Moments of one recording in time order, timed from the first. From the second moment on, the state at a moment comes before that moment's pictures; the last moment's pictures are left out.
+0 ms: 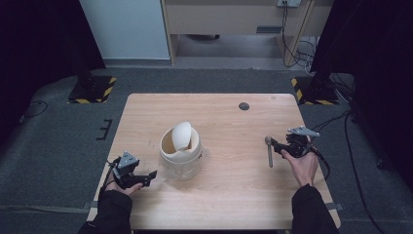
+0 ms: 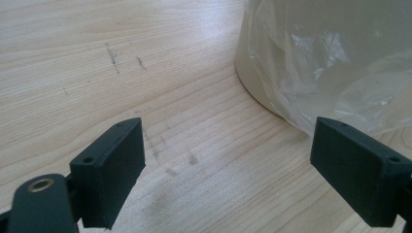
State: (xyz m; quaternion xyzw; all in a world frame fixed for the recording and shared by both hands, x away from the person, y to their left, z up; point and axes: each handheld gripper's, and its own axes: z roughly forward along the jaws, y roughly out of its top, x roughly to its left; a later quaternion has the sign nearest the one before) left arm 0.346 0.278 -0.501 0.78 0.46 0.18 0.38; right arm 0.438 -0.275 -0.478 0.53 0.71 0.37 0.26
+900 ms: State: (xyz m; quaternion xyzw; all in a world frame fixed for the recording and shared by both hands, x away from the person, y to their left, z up) left arm 0.347 0.277 -0.500 0.78 0.46 0.17 0.38; right arm 0.461 -0.251 -0.518 0.56 0.75 0.29 0.20
